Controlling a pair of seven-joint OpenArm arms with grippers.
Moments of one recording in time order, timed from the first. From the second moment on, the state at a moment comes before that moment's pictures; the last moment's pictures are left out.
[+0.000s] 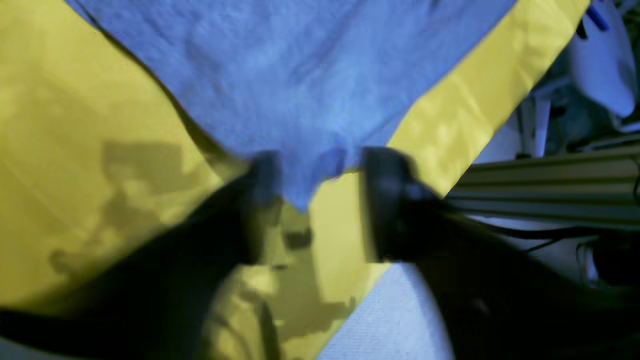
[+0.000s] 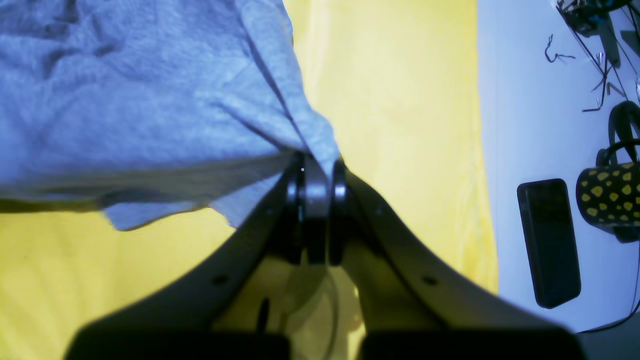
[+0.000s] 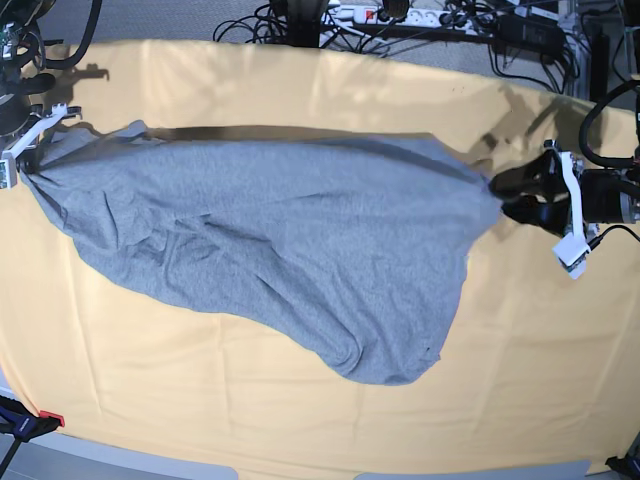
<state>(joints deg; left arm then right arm) 0.2 -47.6 -10.0 100.1 -87.4 -36.5 81.3 -23.9 14.6 43.2 130.4 20.4 27.9 -63.7</state>
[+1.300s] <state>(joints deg) 19.0 -26.4 -26.8 100.1 -66.7 -38.1 74.8 -23.9 14.6 43.2 130.4 20.4 27.9 -63.7</state>
